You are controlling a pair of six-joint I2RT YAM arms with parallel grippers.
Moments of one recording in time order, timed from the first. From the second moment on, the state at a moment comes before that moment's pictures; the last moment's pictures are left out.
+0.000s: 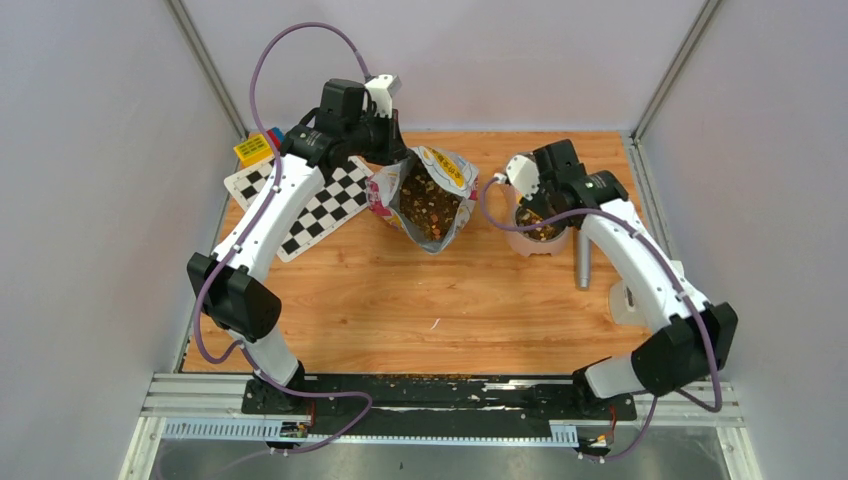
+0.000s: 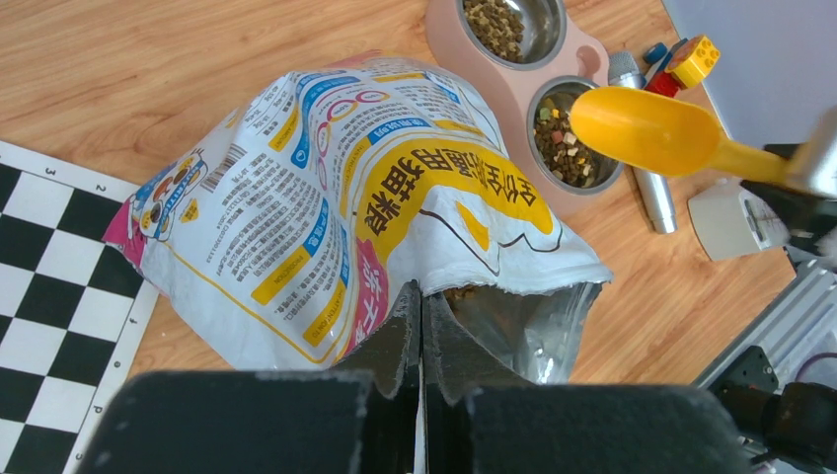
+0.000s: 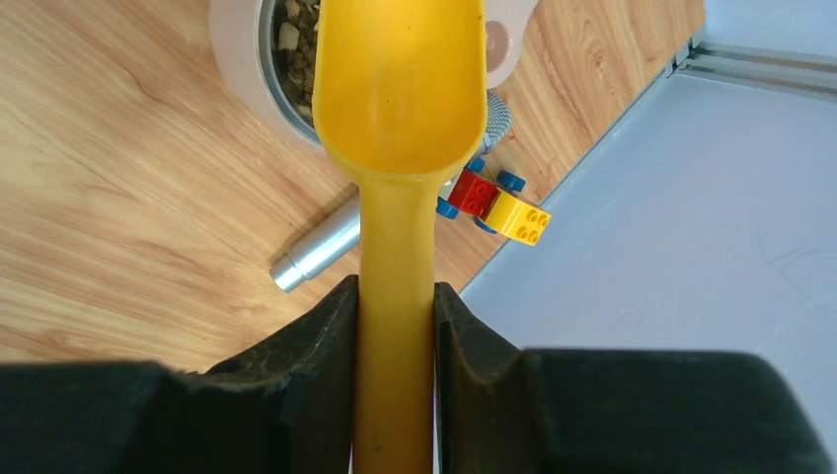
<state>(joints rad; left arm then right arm) -0.41 1.70 1.84 -0.69 0.31 -0.21 0.37 1.46 1.42 -0.98 0.29 -0.71</state>
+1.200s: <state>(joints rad) -0.41 1.72 1.84 -0.66 0.35 -0.21 0.49 1.11 1.47 -1.04 -0.58 -0.32</state>
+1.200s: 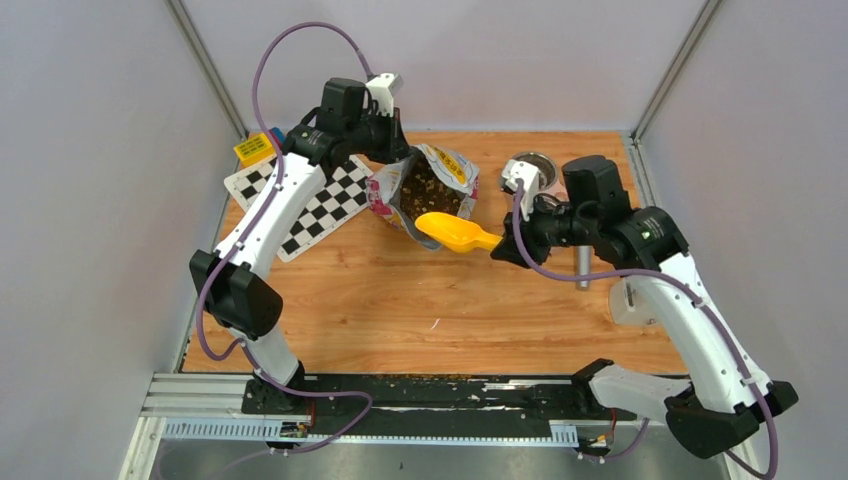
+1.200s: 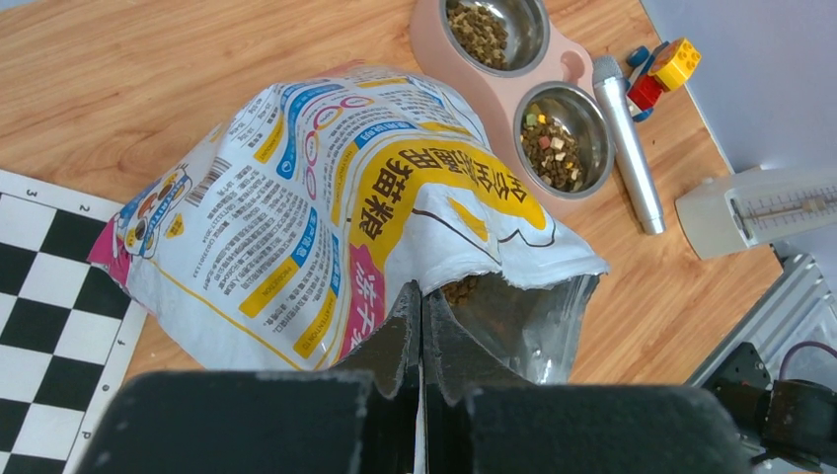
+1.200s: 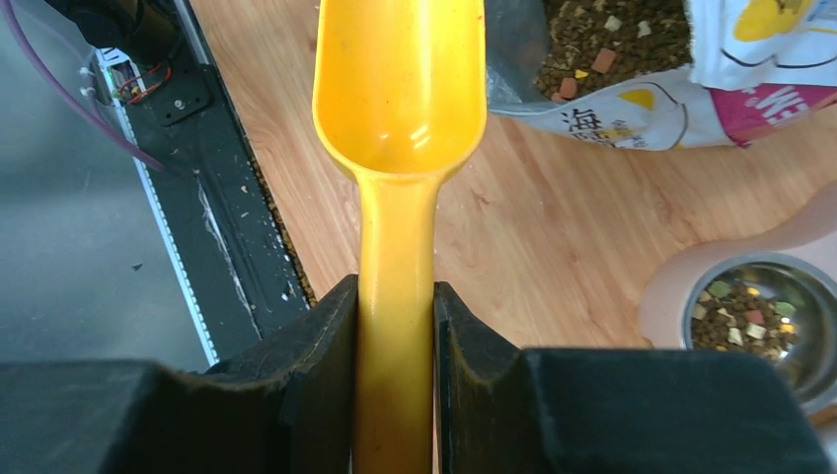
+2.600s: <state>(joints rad) -0.50 1.62 1.67 -0.59 0.39 -0.02 0.75 1.56 1.54 -0.91 0.10 0.18</state>
